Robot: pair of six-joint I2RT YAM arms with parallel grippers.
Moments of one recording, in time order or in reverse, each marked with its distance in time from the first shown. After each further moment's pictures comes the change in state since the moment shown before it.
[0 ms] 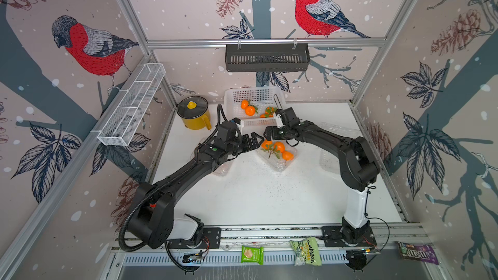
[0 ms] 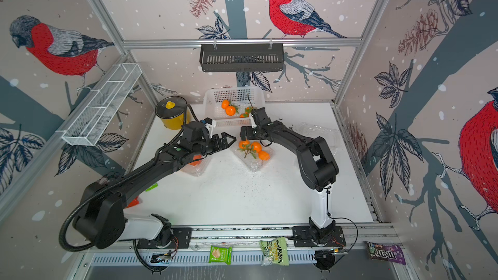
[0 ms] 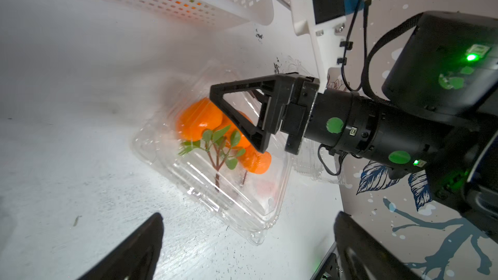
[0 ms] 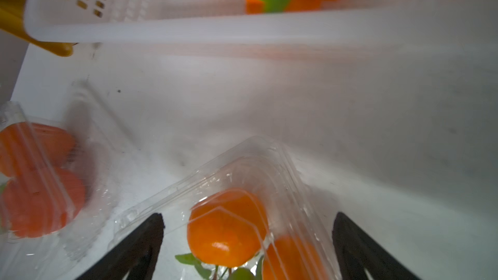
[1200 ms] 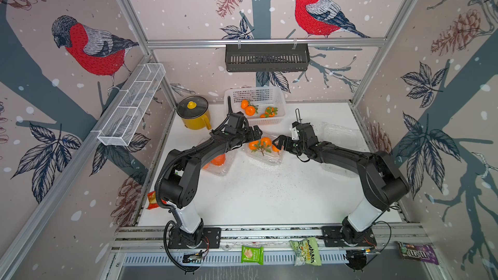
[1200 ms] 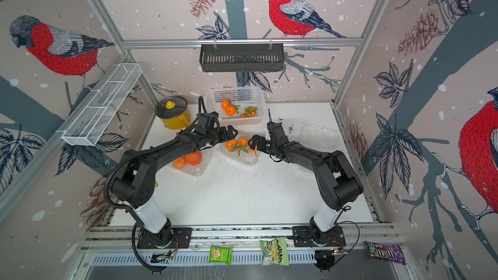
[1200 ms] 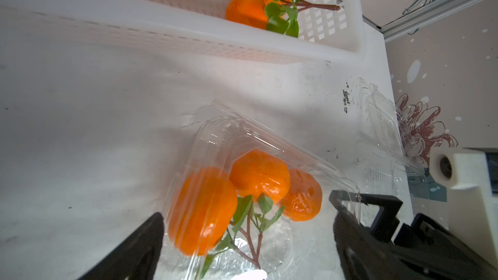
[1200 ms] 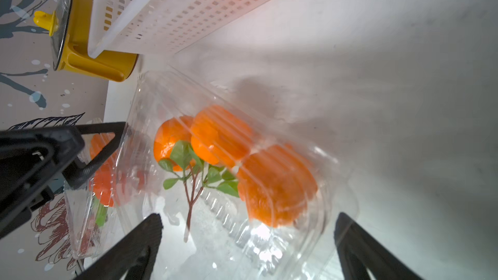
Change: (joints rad) left arm 0.031 0.401 0.240 0.004 -0.122 0.122; right arm -0.105 -0.278 -0.562 0.403 -0.158 0.294
